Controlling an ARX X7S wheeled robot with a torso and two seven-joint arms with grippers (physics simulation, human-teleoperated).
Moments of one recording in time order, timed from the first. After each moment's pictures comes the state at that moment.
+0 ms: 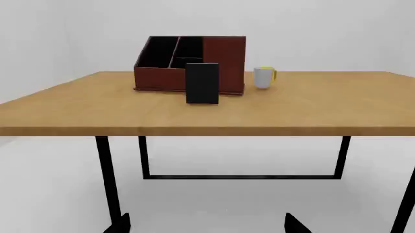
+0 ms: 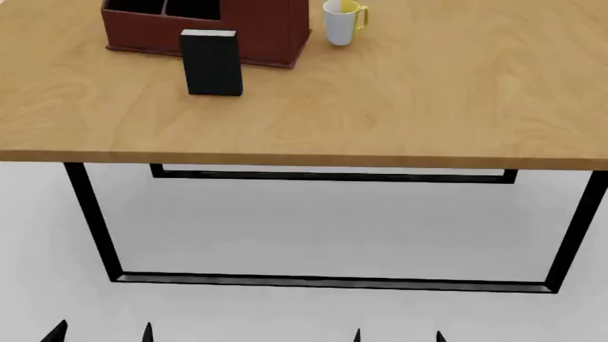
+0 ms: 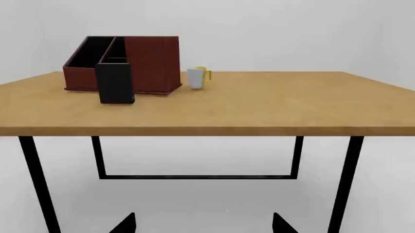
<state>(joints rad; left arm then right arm) 0.00 0.00 0.00 0.00 0.00 0.00 0.00 0.00 0.00 0.00 0.00 0.00 0.00 0.00</state>
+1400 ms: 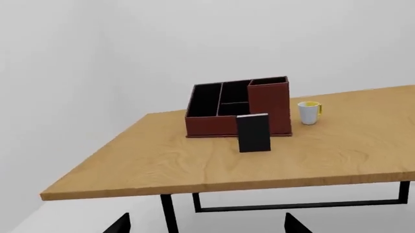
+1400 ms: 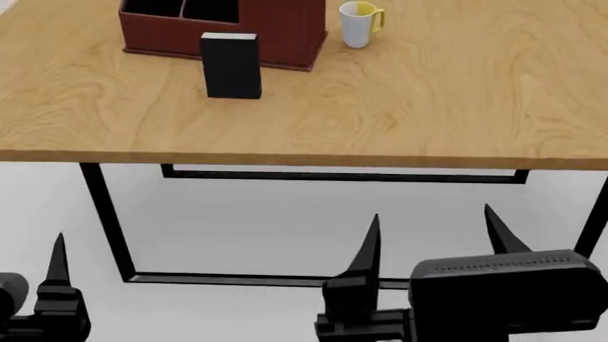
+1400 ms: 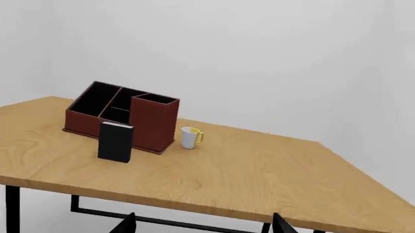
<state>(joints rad) -0.16 -0.19 -0.01 0.77 -0.07 -0.87 -0.13 0.32 0.20 -0.12 -0.99 0.08 1.18 0.16</state>
